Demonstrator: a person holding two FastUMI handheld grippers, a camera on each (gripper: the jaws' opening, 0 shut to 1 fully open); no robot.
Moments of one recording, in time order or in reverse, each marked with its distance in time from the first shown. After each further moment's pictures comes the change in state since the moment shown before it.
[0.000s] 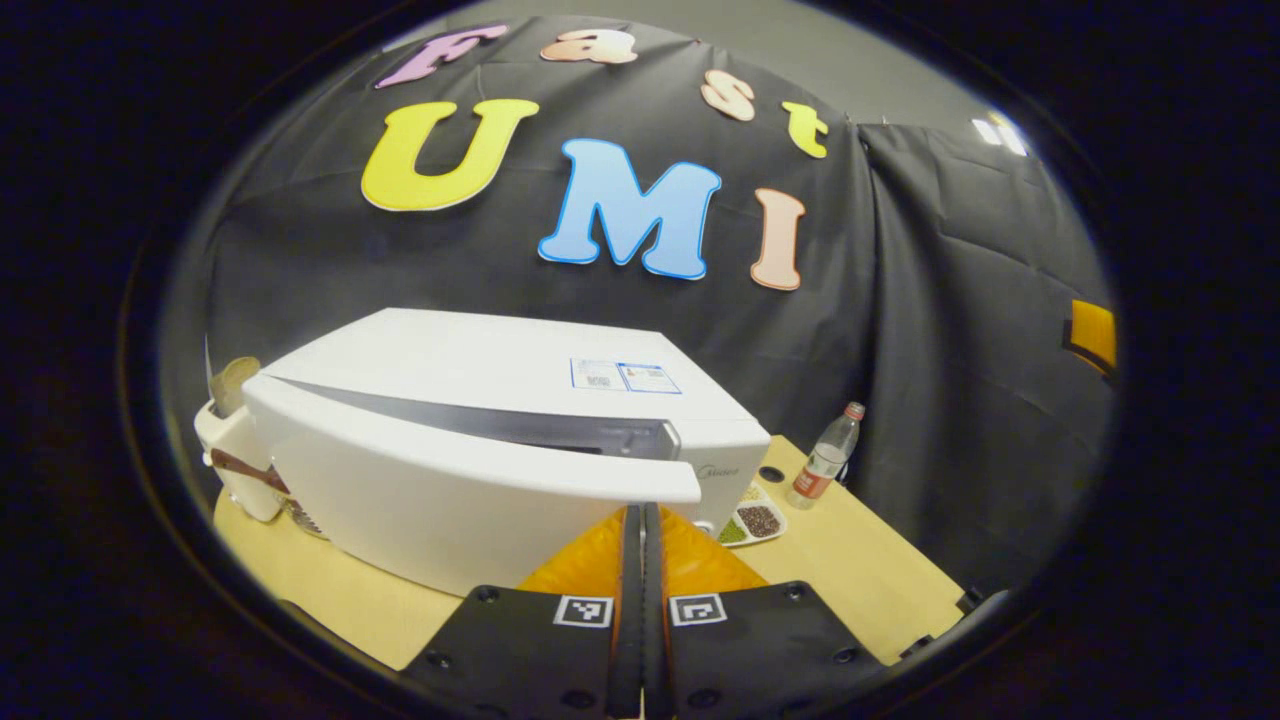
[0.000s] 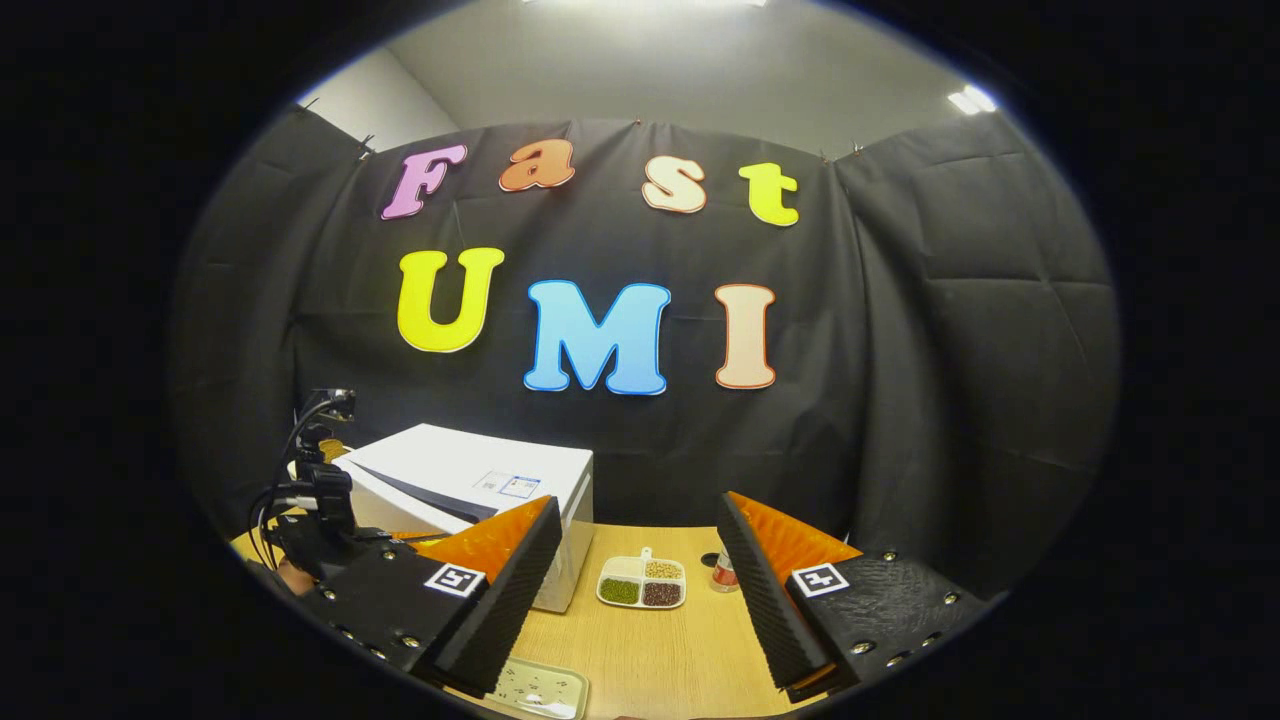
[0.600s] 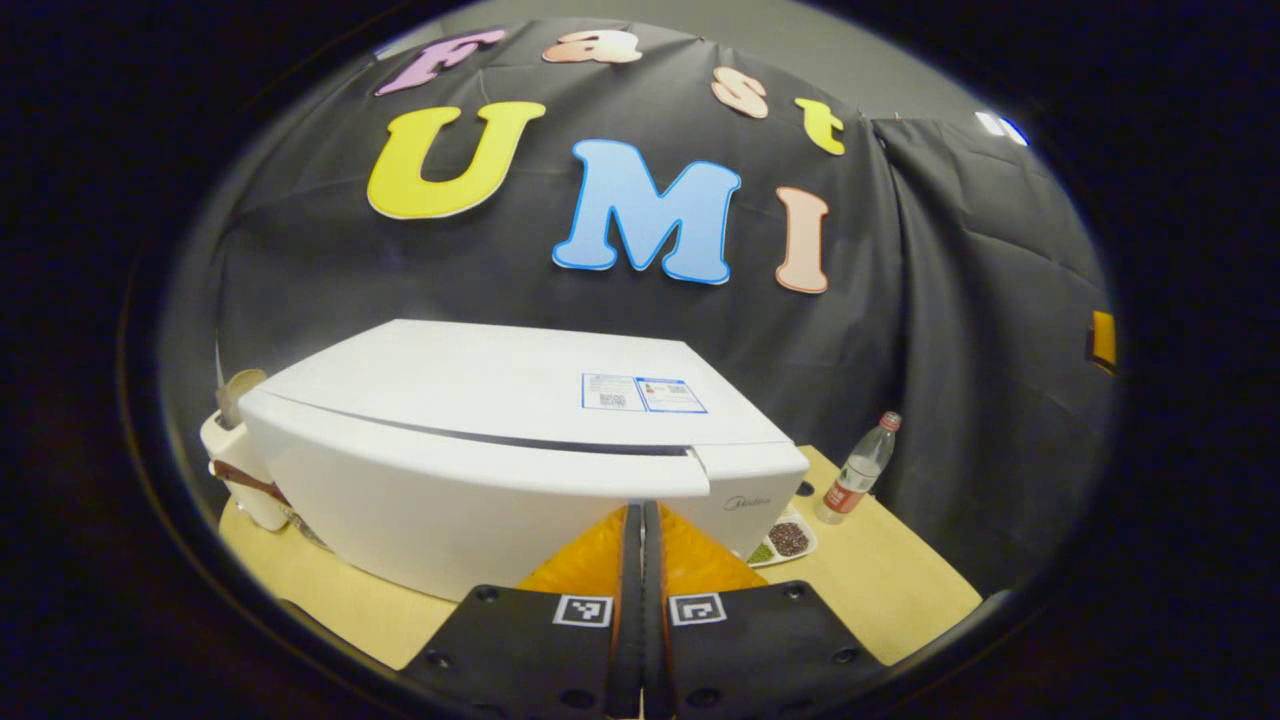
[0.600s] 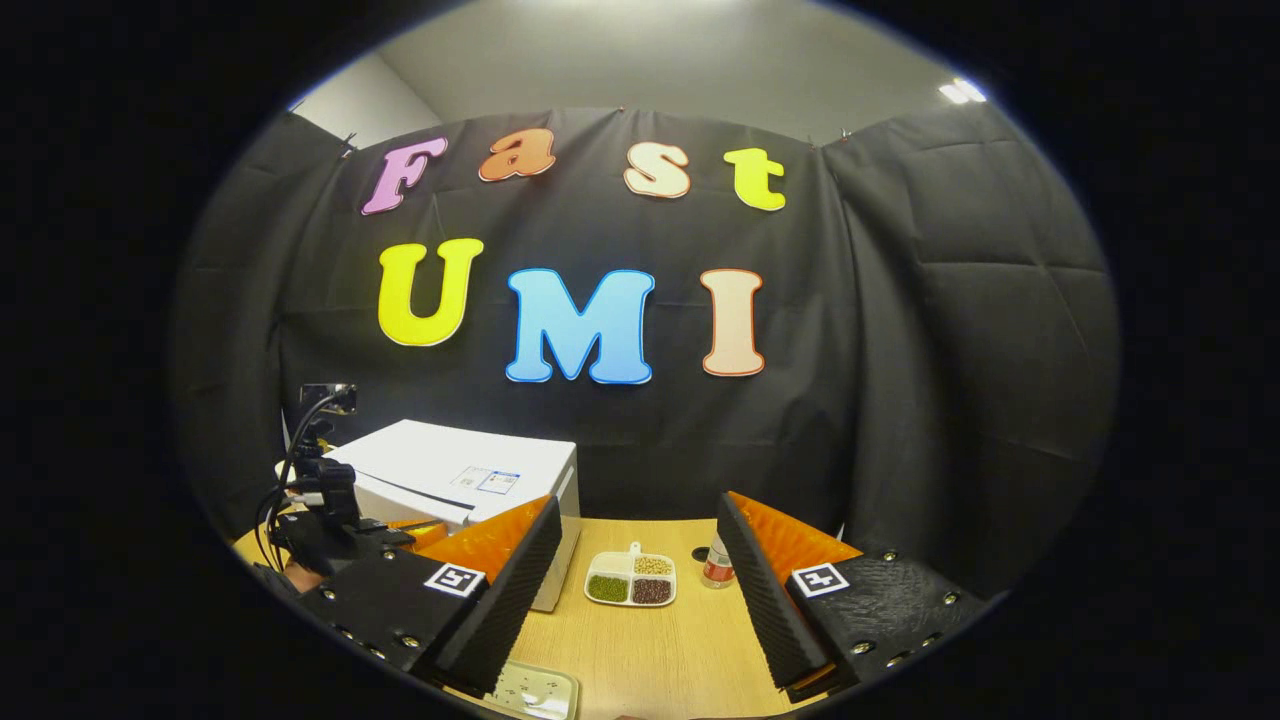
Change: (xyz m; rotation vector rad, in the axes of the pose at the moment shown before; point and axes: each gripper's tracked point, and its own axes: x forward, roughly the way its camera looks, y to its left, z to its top) left arm 0.028 0.009 0.009 0.035 -0.024 0.080; right arm 0.016 -0.020 -0.014 0.034 0.032 -0.031
